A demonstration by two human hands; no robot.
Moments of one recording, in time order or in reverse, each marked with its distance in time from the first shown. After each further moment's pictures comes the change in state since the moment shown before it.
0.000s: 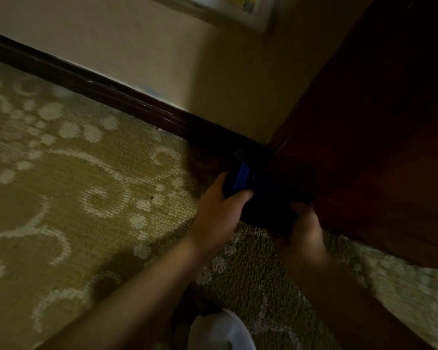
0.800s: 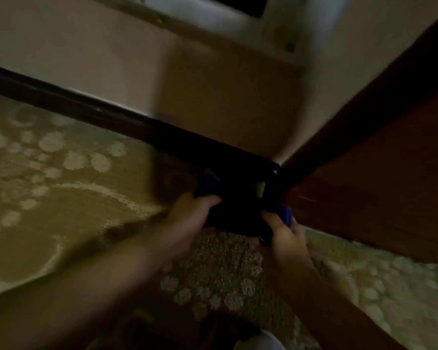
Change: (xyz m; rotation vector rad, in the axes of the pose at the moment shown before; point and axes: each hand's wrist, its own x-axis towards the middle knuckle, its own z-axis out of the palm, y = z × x) left_hand 0.045 0.005 -0.094 0.052 0.011 -0.315; right_hand -0.005 0.050 0.050 -0.194 -0.083 -0.138
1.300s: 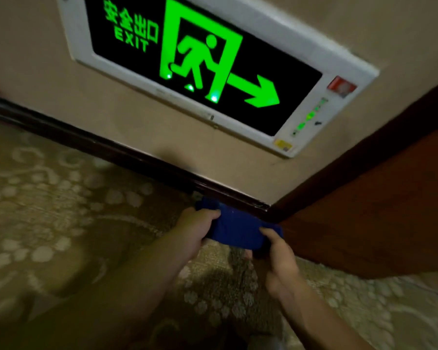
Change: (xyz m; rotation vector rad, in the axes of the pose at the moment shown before) left_hand -0.049 0.054 -0.055 -0.295 -0.093 -0.035; right_hand -0.085 -0.035 0.053 0.103 0.134 0.026
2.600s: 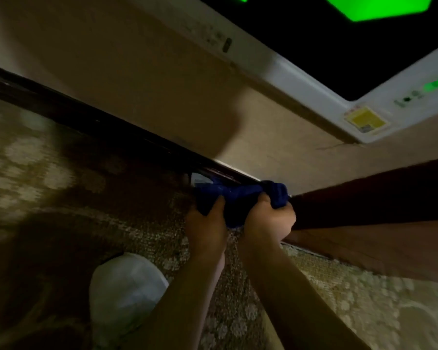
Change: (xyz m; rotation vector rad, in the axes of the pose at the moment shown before) left_hand 0.095 -0.053 0.046 -0.337 0.230 0.055; right_hand 0.119 0.008 0.082 -0.419 0.606 -0.277
